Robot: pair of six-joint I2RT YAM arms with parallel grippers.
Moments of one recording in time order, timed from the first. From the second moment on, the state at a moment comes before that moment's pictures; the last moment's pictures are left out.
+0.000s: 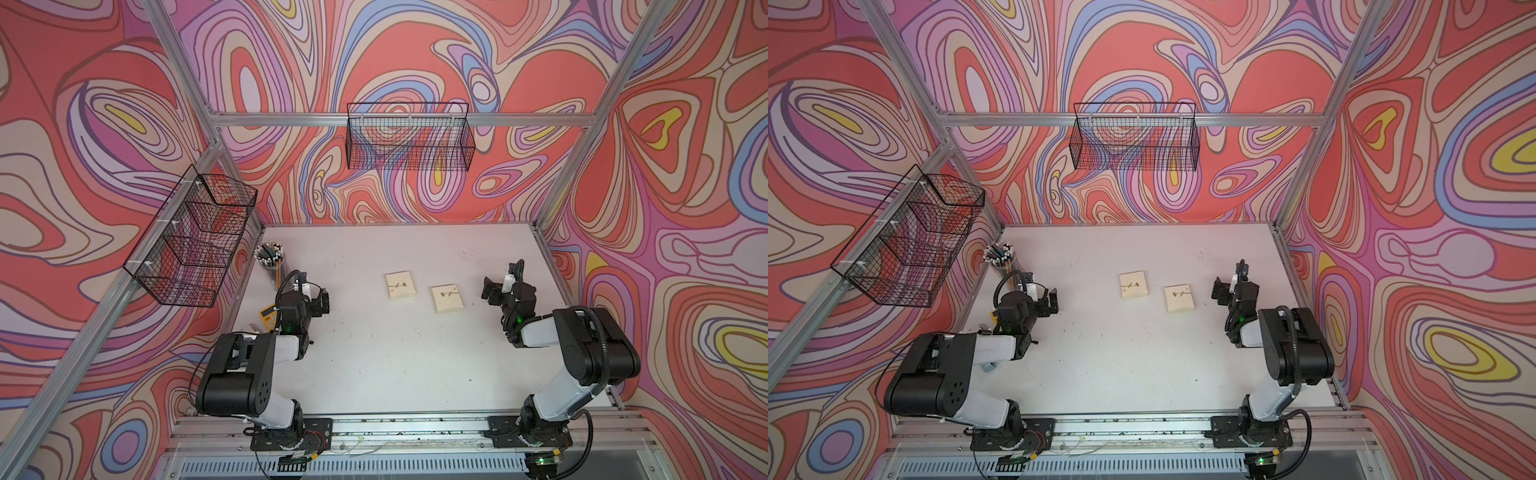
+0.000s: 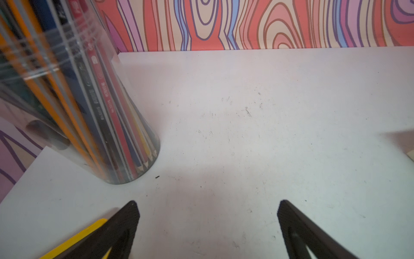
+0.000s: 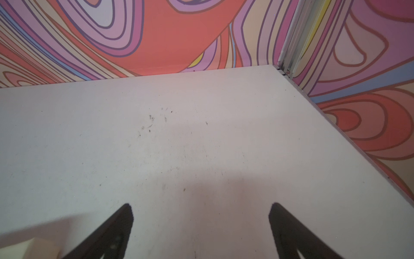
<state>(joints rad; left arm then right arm) -0.02 1.48 0.37 0.72 -0.06 -0.01 0.01 1.66 0.46 0.89 0.11 0.04</state>
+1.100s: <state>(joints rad) -0.46 1.09 0.61 0.14 -0.04 -0.17 0.03 1.19 0.77 -0.27 -0.10 0.39</state>
